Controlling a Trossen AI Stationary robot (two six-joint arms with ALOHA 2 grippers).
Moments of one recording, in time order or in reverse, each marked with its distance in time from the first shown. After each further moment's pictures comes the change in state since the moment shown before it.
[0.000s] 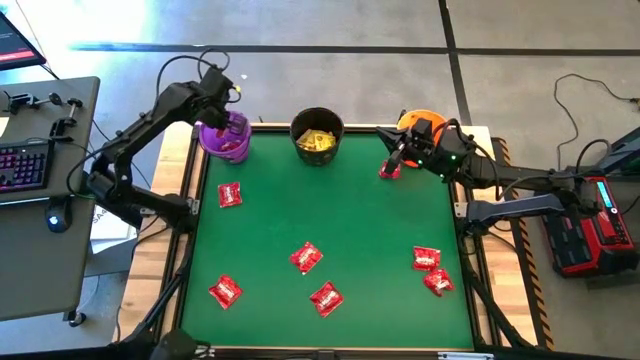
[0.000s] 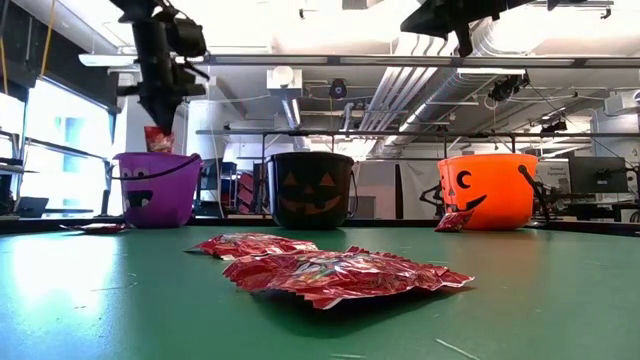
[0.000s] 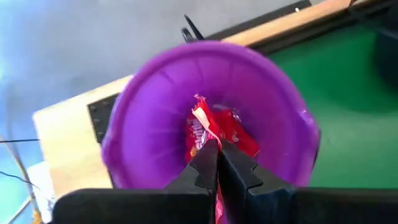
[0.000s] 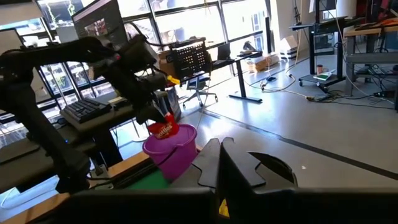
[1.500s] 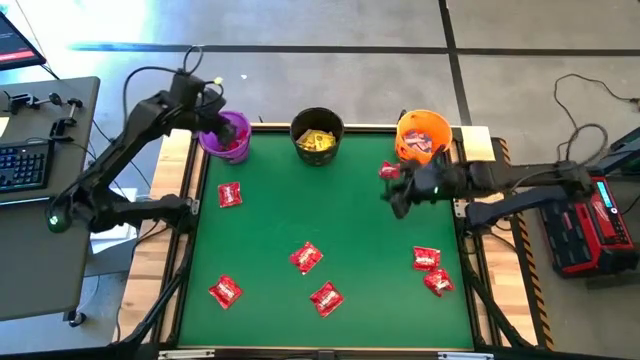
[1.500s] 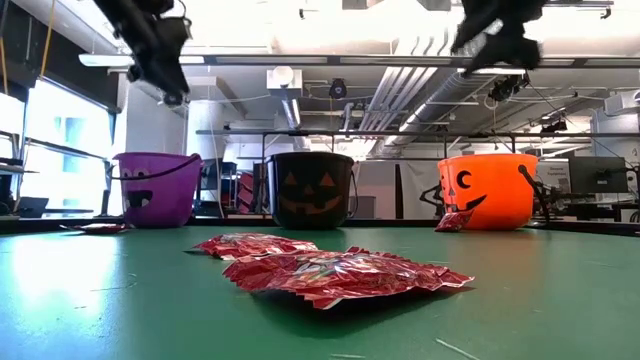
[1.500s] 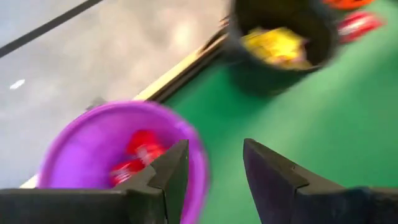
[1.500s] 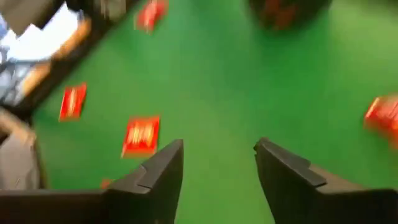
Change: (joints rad) left arm 0.034 -0.269 -0.107 0.142 0.415 0.320; right arm 0.322 0.041 0.198 -0.921 -0.088 0.565
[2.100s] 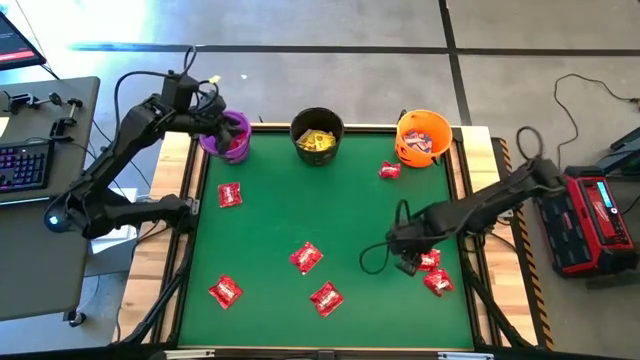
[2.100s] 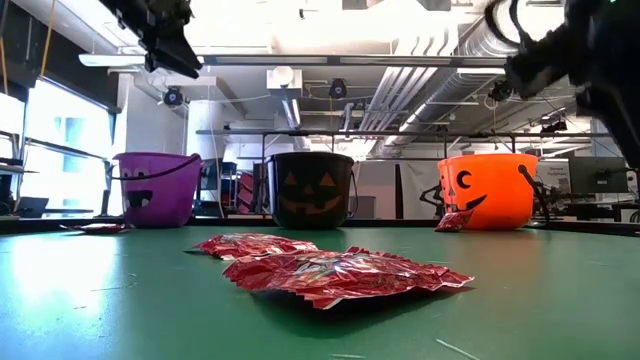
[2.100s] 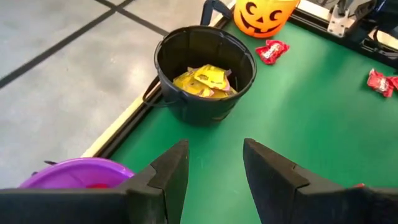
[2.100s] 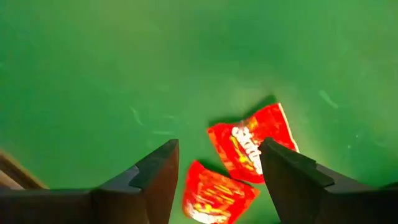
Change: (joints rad) left arm -0.051 -0.064 0.000 0.074 0.211 0.074; right arm 0.289 0.371 -0.033 -0.343 -0.377 0.168
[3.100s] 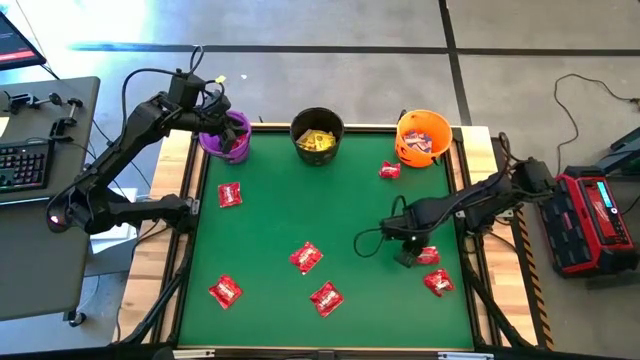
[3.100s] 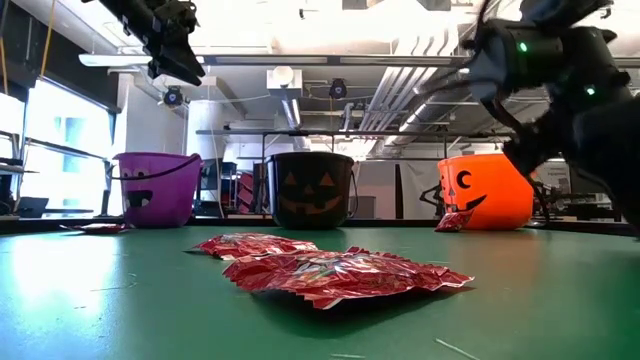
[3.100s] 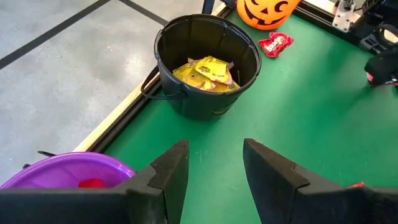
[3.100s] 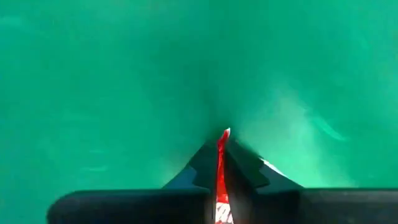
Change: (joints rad) left arm 0.000 0.045 0.000 -0.001 -0.003 -0.017; right arm -0.172 0.092 -0.239 0.213 -0.119 -0.147
